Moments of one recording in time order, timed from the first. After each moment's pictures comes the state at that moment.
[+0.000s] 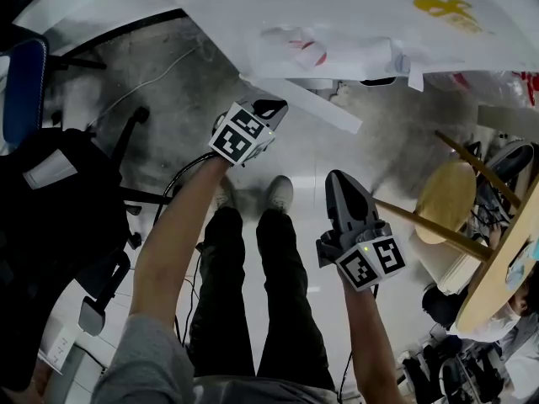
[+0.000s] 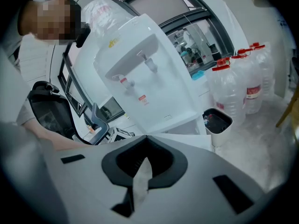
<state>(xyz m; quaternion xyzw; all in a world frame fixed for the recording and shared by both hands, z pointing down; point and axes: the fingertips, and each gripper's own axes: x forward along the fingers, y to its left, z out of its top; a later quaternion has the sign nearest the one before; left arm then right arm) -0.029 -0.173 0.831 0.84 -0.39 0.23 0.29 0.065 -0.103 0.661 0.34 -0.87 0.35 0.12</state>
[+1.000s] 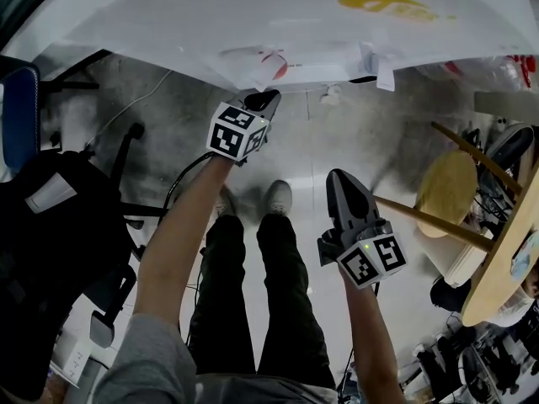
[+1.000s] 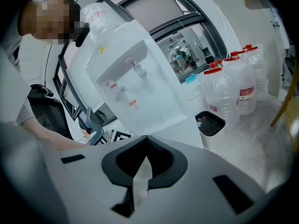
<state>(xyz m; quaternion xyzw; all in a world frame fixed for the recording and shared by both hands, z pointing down) -0.032 -0.221 0.830 0.81 -0.46 0.16 0.33 0.089 -0.123 0.663 0.37 -0.85 0.35 0.10</state>
